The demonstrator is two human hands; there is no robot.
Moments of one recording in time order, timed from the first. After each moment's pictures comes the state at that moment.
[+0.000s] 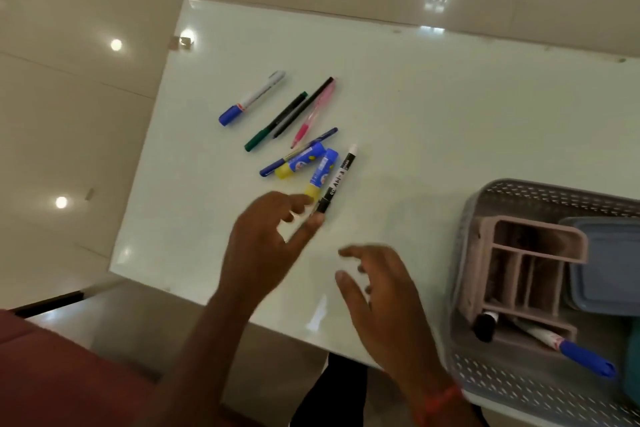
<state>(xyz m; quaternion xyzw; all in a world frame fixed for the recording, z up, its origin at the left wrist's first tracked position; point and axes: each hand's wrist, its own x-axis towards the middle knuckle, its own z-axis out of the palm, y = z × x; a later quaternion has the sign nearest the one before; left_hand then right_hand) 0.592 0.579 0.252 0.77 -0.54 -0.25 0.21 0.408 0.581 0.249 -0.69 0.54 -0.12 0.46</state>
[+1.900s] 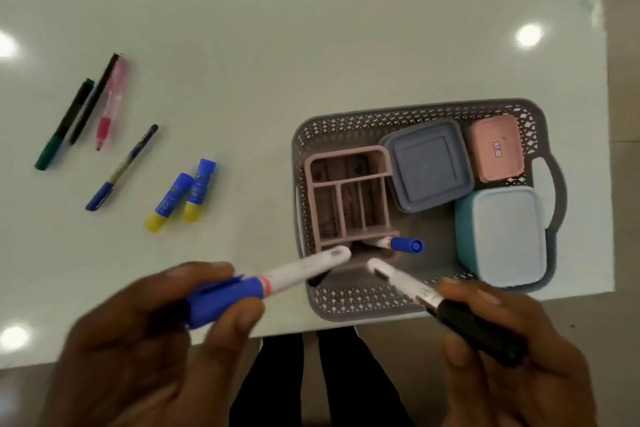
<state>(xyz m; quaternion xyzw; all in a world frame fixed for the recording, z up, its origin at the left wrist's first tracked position) 0.455 0.610 0.341 0.69 -0.49 -0.34 0.42 0.223 0.598 0.377 -0.58 0.63 -0.27 0.44</state>
